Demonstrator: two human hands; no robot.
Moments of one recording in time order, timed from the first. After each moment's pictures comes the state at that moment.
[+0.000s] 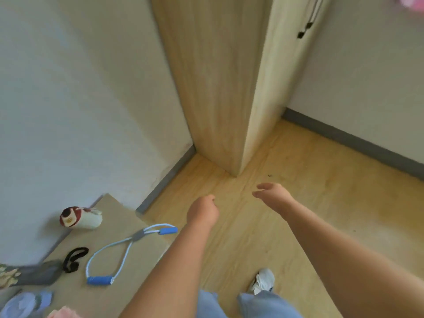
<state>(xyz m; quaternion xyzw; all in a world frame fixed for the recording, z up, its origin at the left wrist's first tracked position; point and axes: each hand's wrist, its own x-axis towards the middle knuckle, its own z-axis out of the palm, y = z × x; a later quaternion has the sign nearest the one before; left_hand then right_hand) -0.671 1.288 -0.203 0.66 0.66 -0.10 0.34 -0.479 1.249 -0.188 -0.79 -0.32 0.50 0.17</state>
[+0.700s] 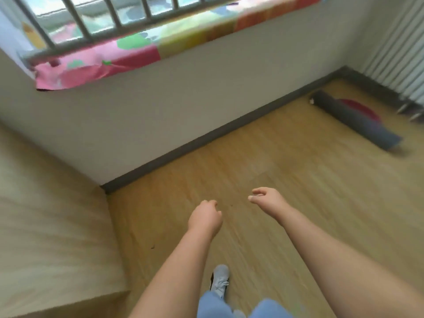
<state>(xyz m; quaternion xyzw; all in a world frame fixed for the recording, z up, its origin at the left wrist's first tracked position) -0.159 1.144 -0.183 0.93 0.16 -0.25 0.22 -0.118 0.968 -0.164 -0.82 0.15 0.30 0.46</state>
